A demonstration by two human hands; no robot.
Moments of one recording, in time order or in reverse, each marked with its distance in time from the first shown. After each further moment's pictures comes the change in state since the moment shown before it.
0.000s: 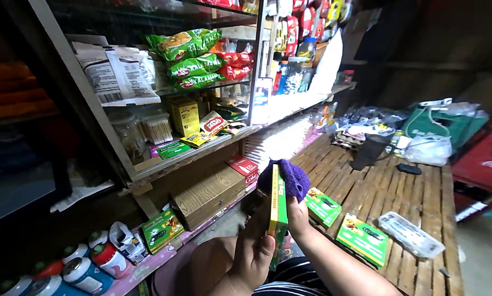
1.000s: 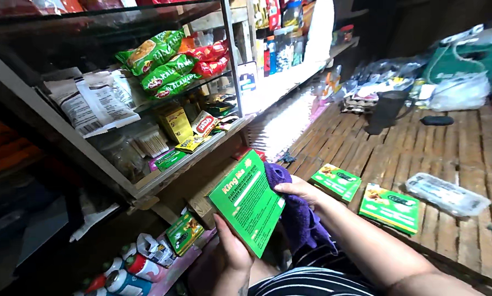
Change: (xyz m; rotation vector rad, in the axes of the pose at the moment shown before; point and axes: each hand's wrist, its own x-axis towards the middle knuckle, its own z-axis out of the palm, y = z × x) left_hand 0.028 0.021 -0.019 -0.548 0.360 -0.330; right_hand 0.031 -0.009 -0.030 0.409 -0.368 0.752
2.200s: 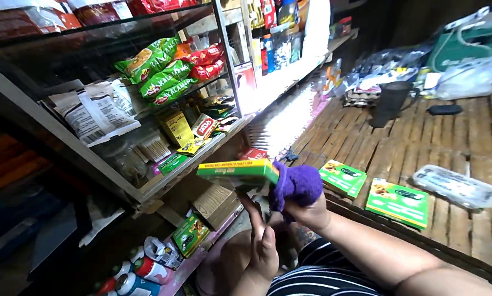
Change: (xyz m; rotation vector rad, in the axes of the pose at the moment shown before) left_hand -0.016 -0.039 -0.007 0.457 -0.392 0.208; right_hand -0.008 0.034 0.026 -0.544 0.309 -1.069
